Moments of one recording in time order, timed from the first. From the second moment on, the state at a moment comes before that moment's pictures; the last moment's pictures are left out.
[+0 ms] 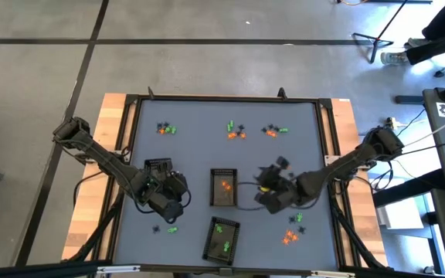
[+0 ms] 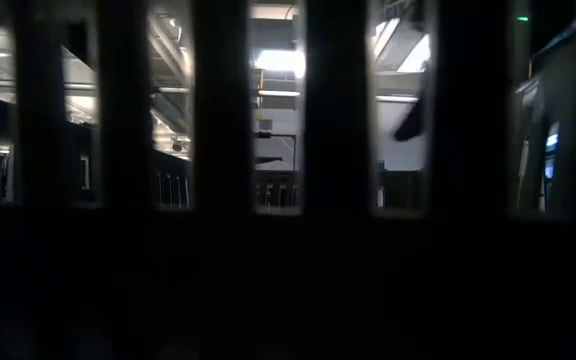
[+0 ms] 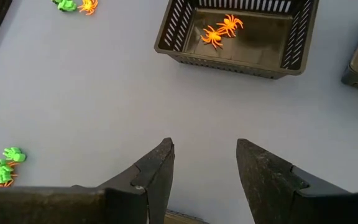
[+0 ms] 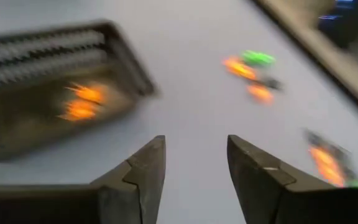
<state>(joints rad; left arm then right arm) -0.57 1.46 1.12 -0.93 -0.56 -0.75 0.49 1.53 0.92 -0.55 0.85 0.75</state>
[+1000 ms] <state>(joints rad) -0.57 1.46 1.12 -0.93 -0.57 -0.75 0.48 1.03 0.36 -0.30 0.72 0.90</state>
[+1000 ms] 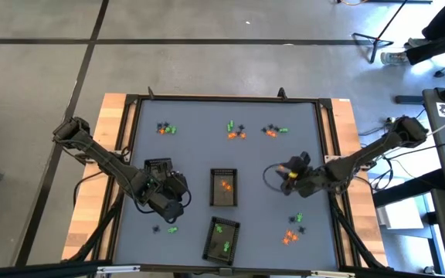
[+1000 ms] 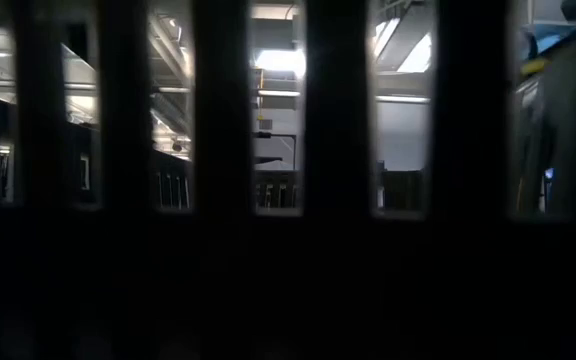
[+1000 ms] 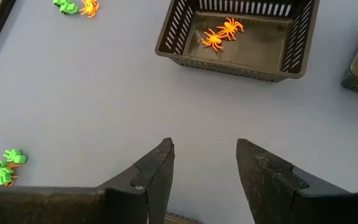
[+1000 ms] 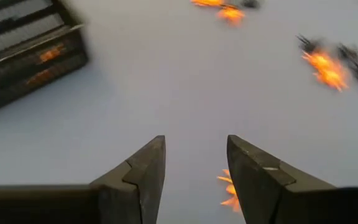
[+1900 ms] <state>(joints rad) -0.57 1.46 1.12 -0.92 -0.60 -0.75 0.21 1.23 0.31 -0.28 0.50 0.99</state>
